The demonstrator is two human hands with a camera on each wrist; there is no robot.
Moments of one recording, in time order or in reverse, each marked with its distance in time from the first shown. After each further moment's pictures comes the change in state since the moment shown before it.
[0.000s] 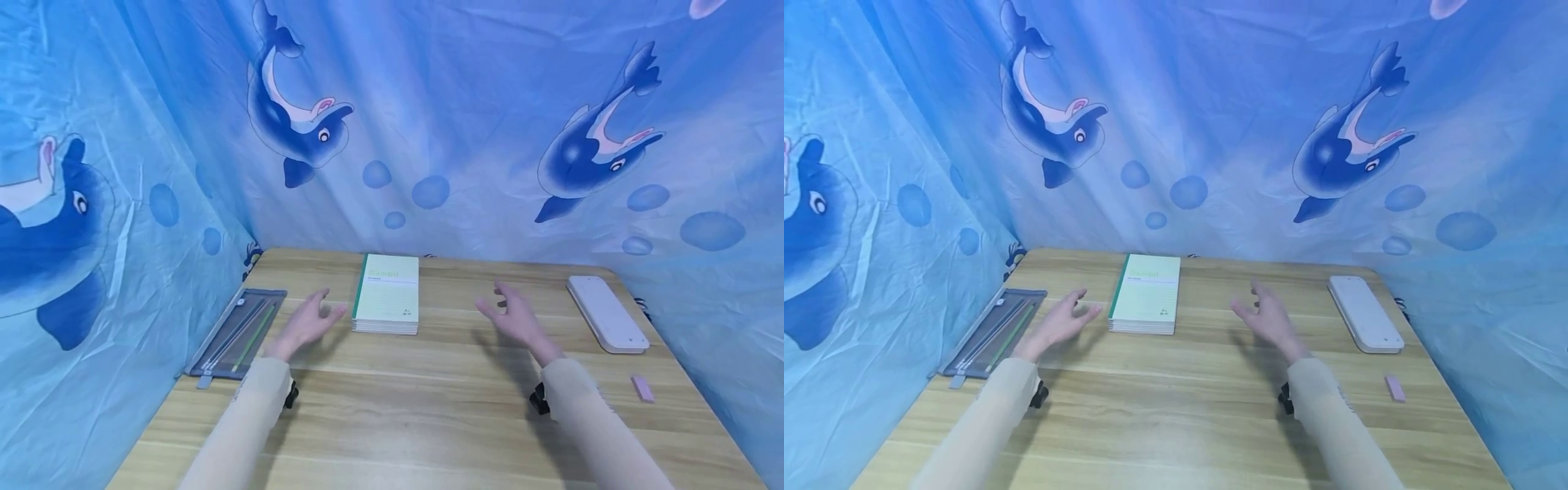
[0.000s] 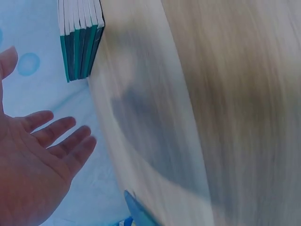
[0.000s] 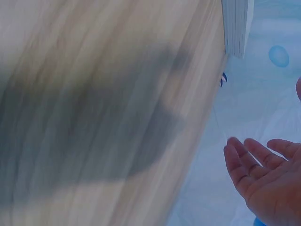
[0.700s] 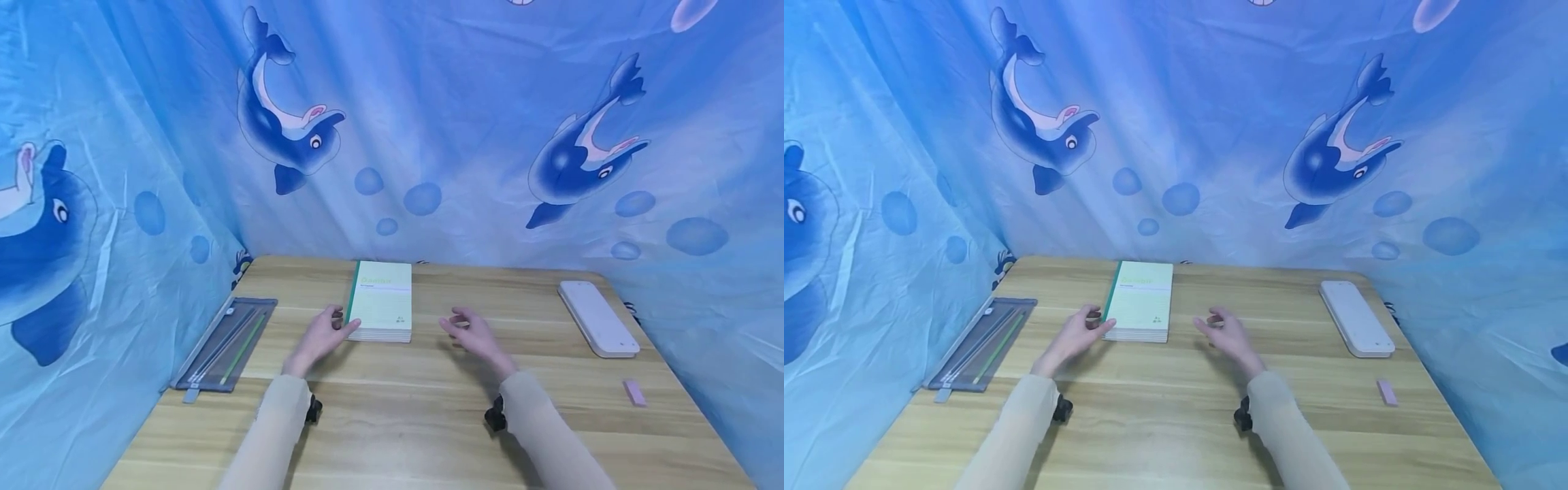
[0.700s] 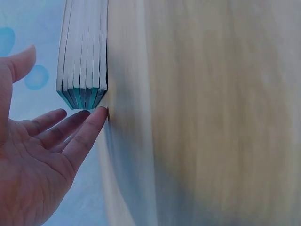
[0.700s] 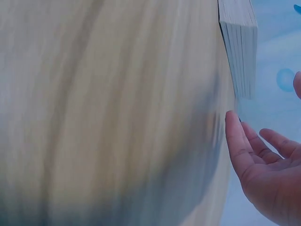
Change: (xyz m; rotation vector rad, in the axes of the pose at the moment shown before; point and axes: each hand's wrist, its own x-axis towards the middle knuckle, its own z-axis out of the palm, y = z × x) left_hand 0.013 0.015 0.046 -0.245 0.045 -0.011; right_hand 0.006 -0.015 0.070 0.422 -0.064 0.167
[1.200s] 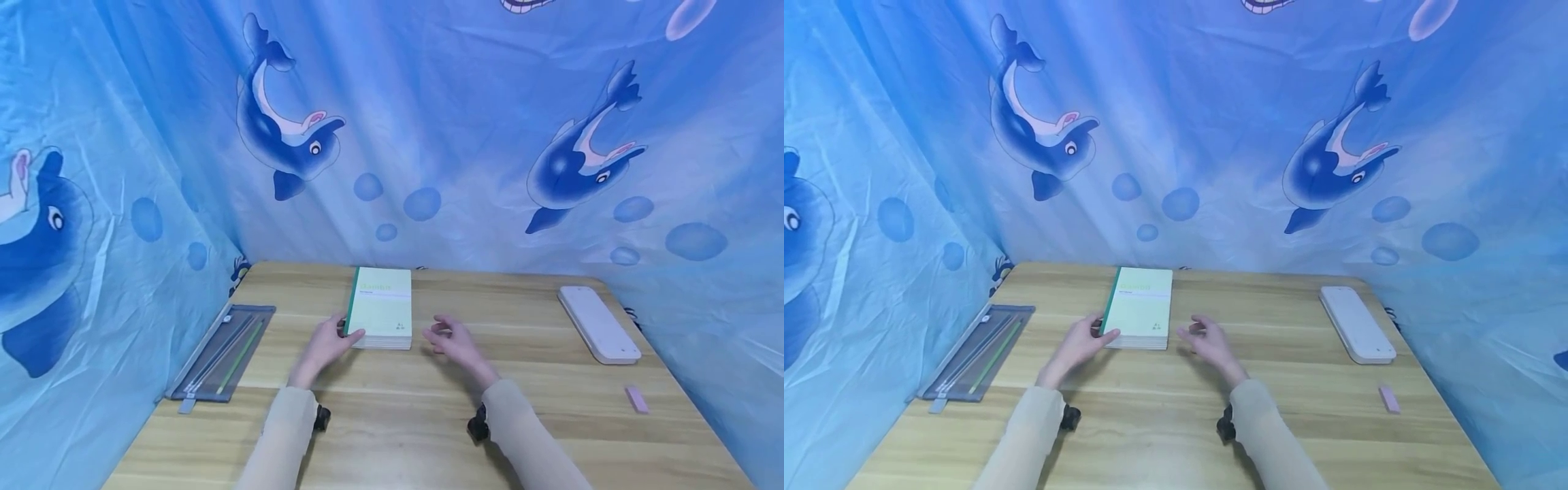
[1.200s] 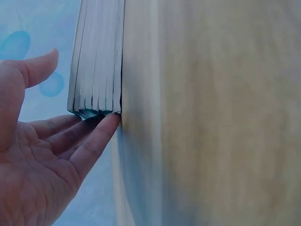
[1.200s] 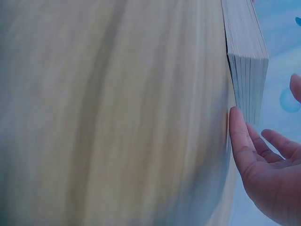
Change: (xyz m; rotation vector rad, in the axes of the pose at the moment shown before) left_hand 0.004 0.002 0.012 0.059 0.026 0.033; right_hand 0.009 0.002 0.038 0.088 -0.002 -0.025
